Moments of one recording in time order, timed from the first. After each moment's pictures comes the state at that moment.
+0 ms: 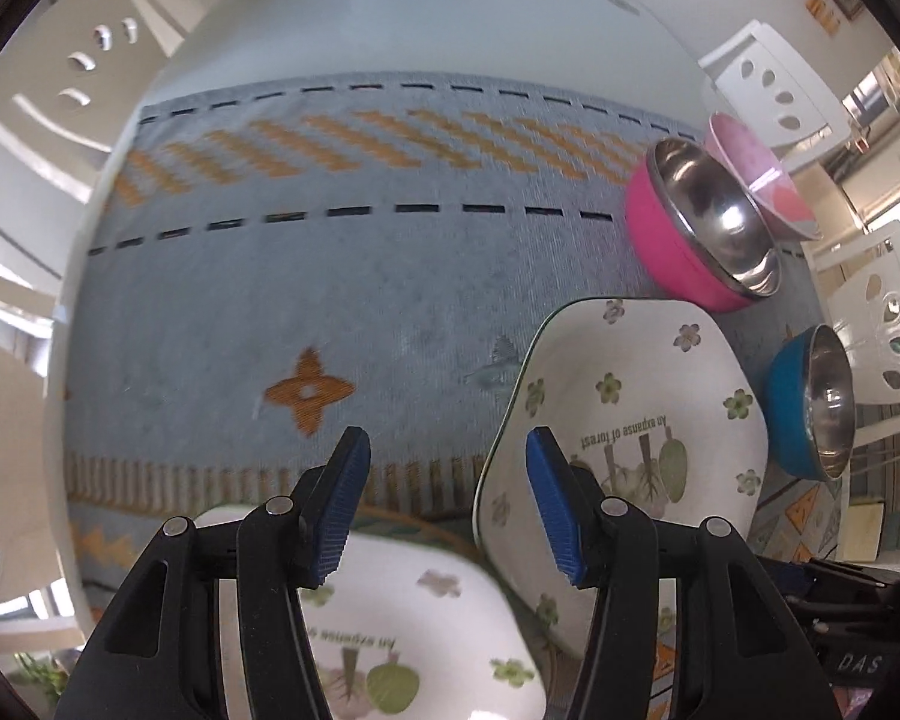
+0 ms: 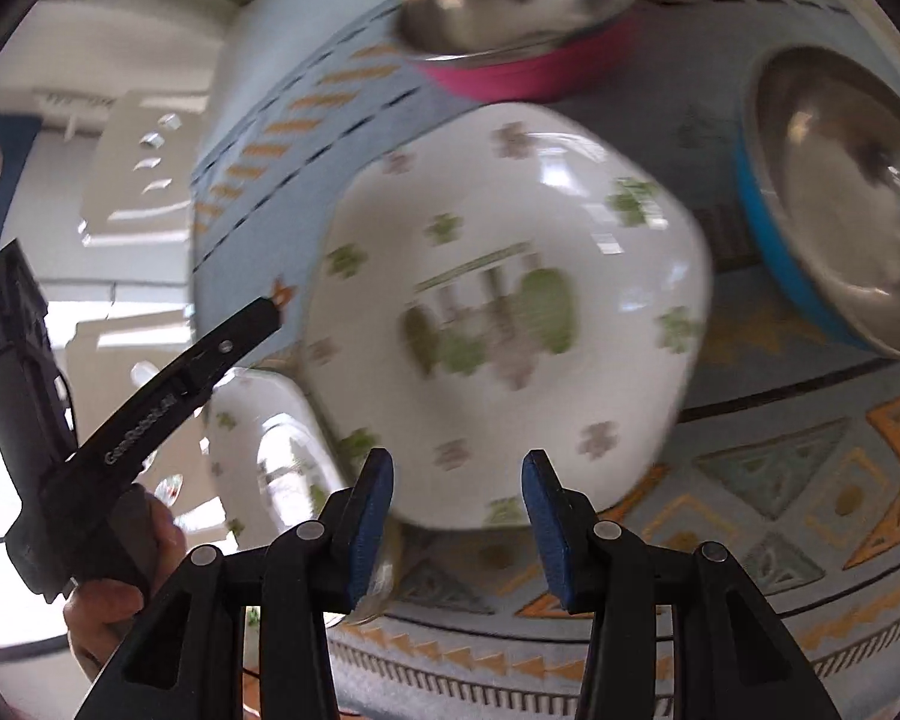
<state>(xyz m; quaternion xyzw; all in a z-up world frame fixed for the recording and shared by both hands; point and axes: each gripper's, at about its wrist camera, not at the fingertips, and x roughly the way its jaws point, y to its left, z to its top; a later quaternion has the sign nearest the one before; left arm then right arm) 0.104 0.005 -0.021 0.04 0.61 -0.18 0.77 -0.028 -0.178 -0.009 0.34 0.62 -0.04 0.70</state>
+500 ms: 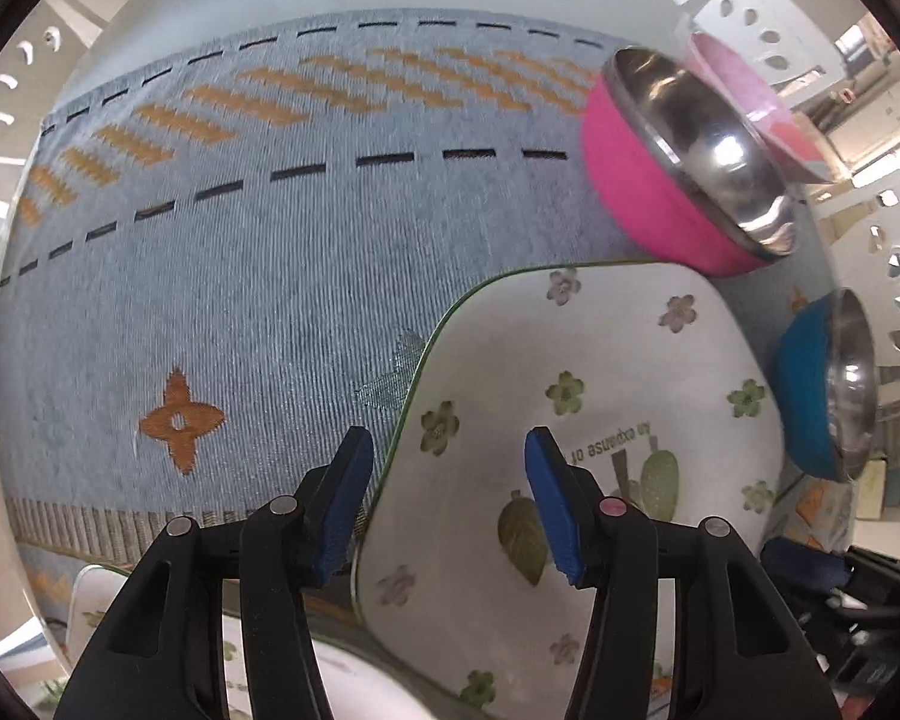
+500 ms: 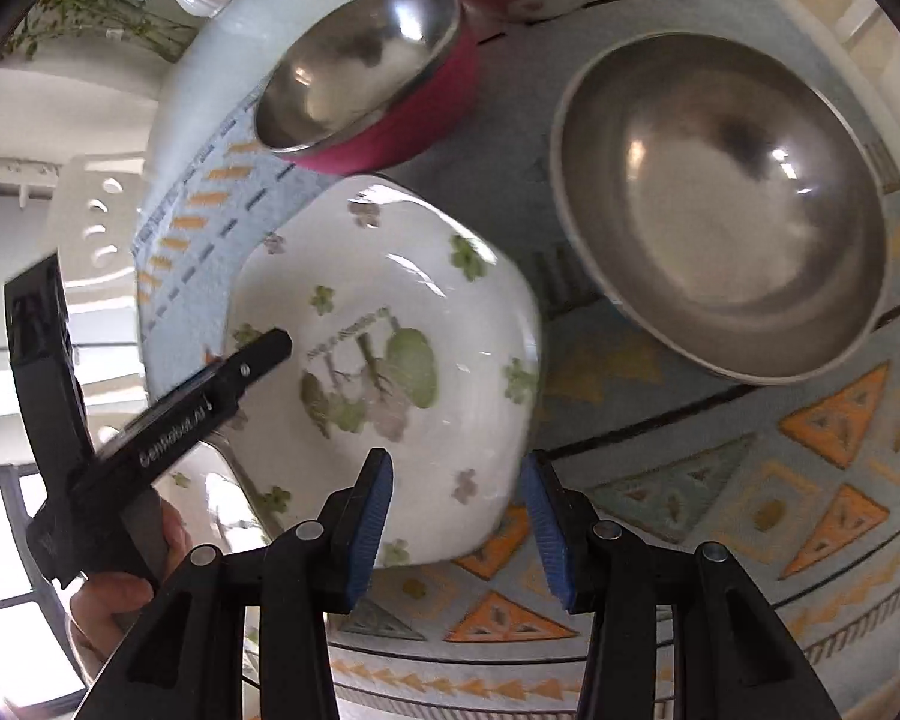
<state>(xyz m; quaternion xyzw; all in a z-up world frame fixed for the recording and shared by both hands) 0.106 -0.048 -0.061 0.07 0.64 -0.20 0.74 -0.047 -0.226 -0.007 0.33 0.62 -0.11 0.70</state>
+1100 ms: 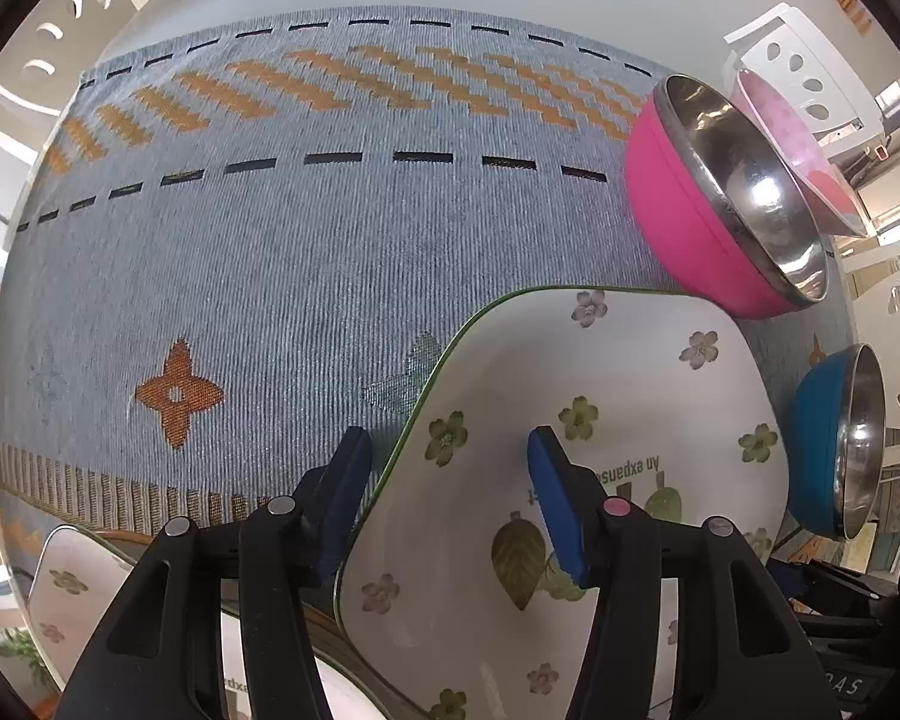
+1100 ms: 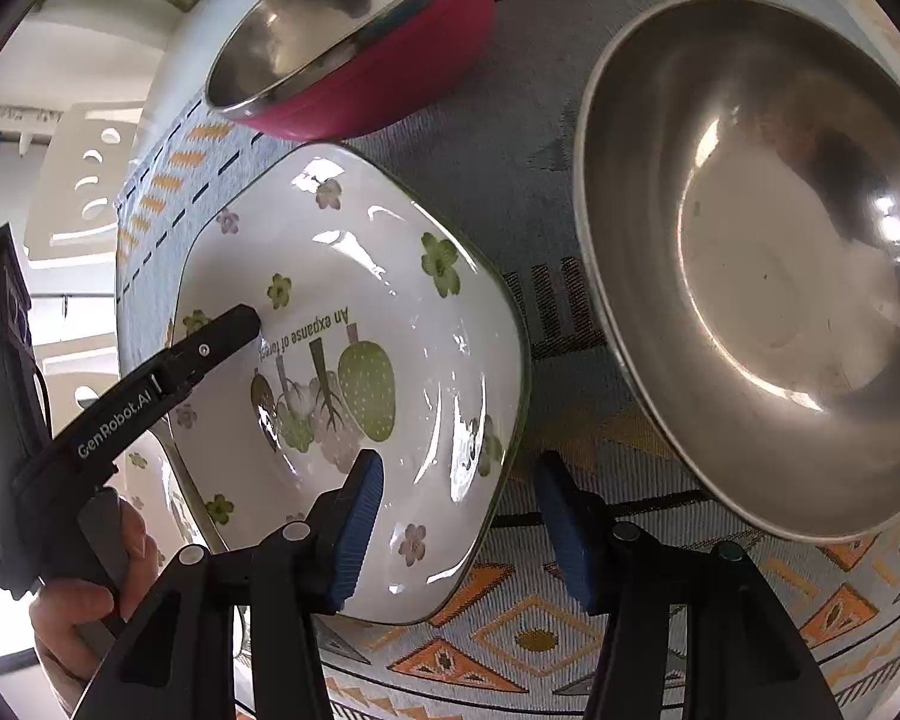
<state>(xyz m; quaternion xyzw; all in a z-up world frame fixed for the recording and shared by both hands) 0.090 -0.028 -0.066 0.03 0.63 -0.15 0.76 -0.030 -0.244 -0.038 0.31 0.65 -0.06 0.69</state>
